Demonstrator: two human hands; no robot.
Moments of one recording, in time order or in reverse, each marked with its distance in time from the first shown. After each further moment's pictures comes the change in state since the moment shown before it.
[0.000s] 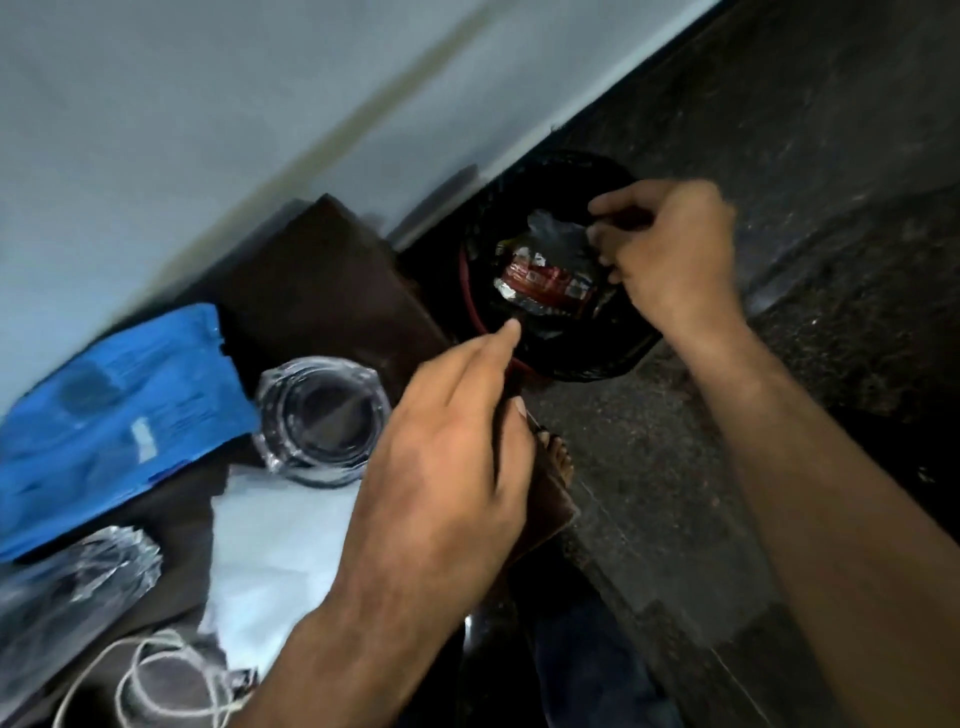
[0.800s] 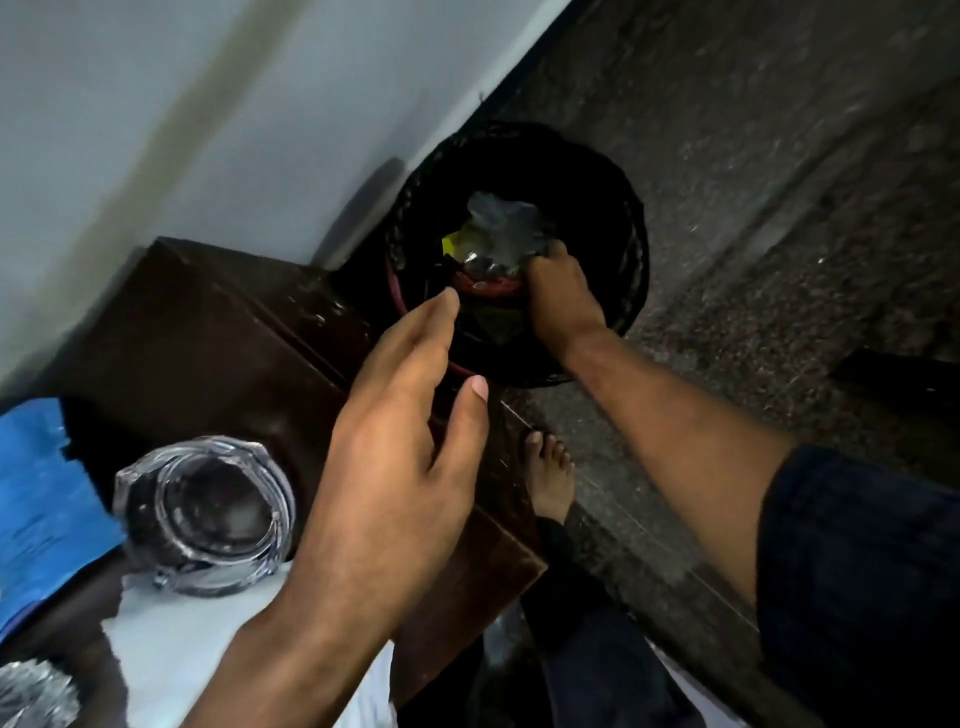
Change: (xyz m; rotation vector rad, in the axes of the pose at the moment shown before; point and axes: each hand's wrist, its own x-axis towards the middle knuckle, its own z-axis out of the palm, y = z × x) left_hand 0.059 -0.010 0.054 -0.141 -0.085 -0.005; right_hand 0.047 0.145 0.098 -0.552 -0.247 0.011
